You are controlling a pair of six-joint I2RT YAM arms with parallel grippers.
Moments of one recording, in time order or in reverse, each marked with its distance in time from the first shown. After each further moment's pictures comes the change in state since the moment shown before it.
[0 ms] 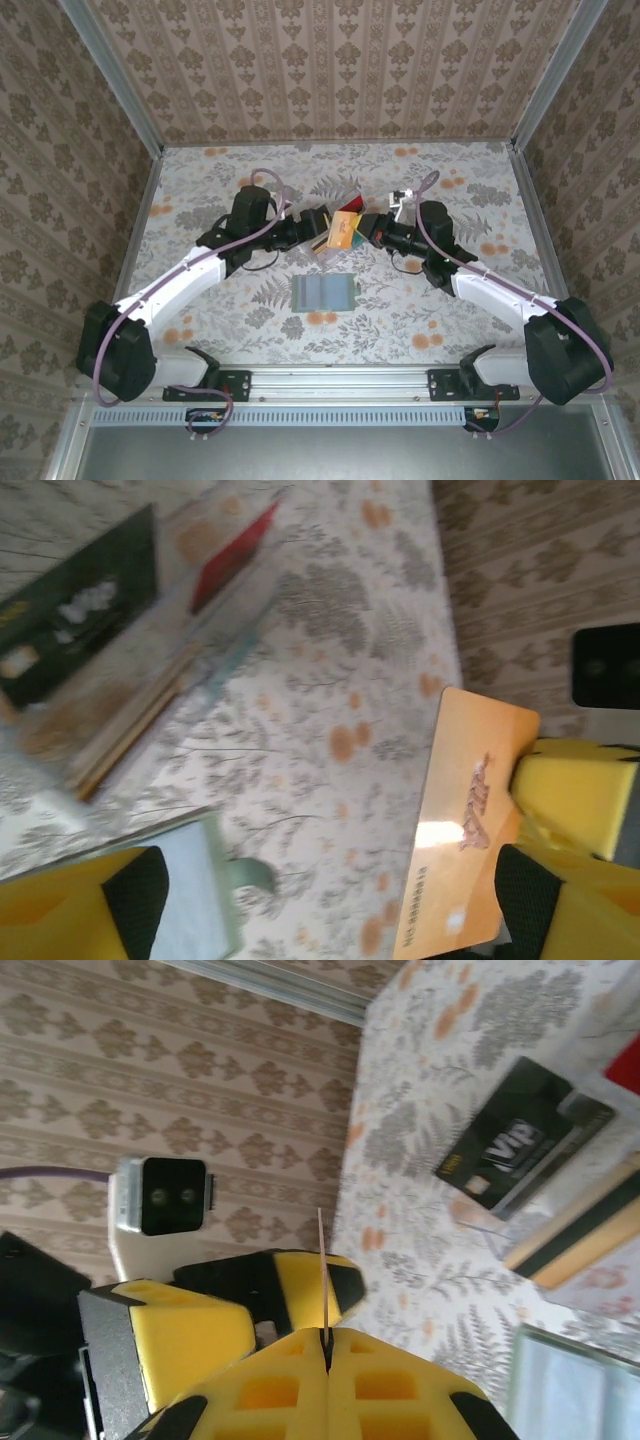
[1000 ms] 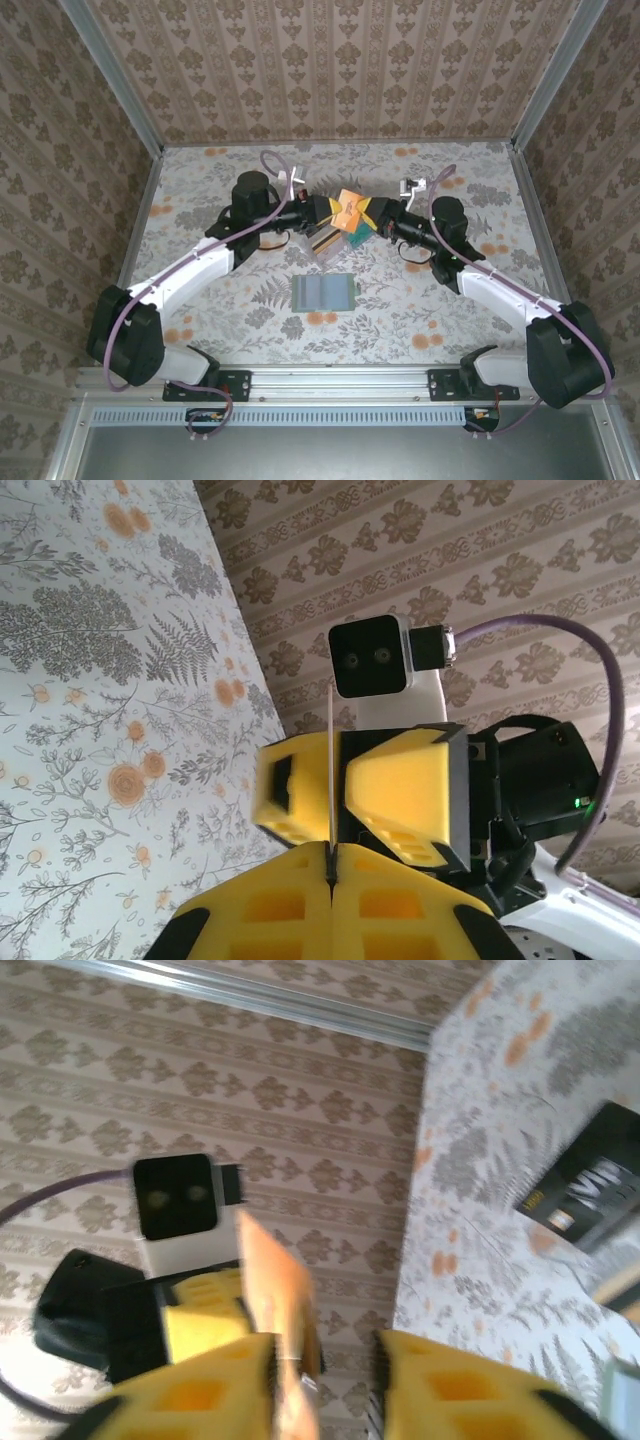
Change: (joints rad) left arm -0.008 0.077 0.054 0.320 0.231 -0.127; right arm -0.063 -0.031 0.015 0.028 -0.060 0.092
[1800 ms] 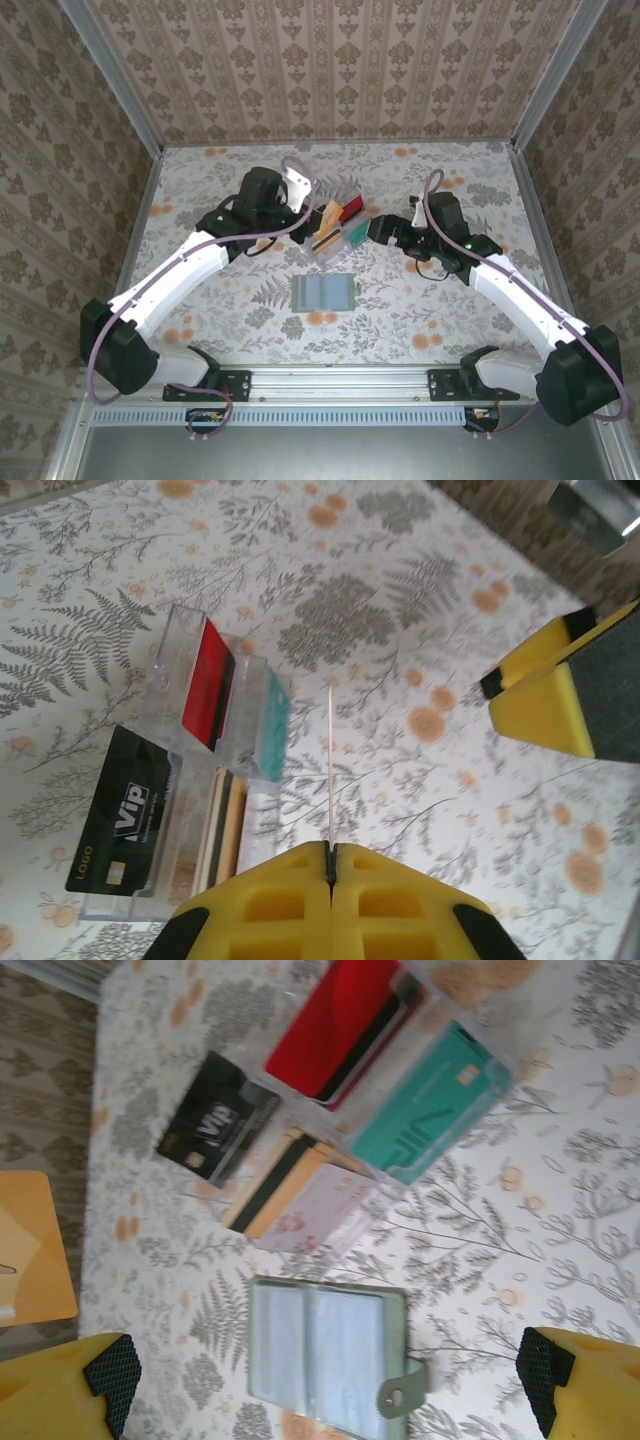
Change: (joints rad) left arm -0.082 0.000 0.230 -0.666 -0.440 0.943; right arm -0.007 -0.059 0.178 -0.863 0.313 -0.523
